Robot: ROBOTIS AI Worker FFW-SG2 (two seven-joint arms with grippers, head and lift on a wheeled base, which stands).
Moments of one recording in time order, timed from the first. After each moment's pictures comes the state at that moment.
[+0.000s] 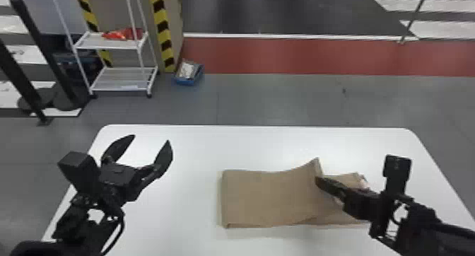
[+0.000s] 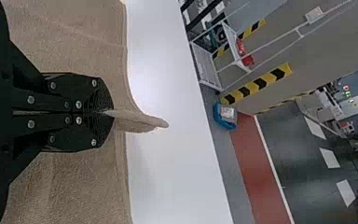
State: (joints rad) left arm 0.23 0.26 -0.04 -1.69 0.31 -0.06 -0.19; right arm 0.07 -0.09 -0.20 -1.63 -0.23 0.70 0.51
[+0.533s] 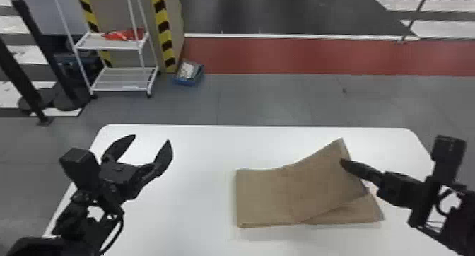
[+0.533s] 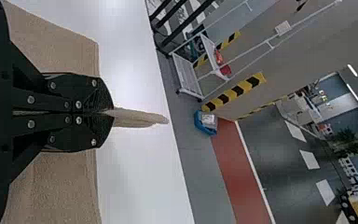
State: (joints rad) left arm 0.22 0.26 -0.03 -1.70 0.32 -0.02 -0.19; right arm 0.11 -0.13 -0.34 -1.90 -0.34 0.92 0.53
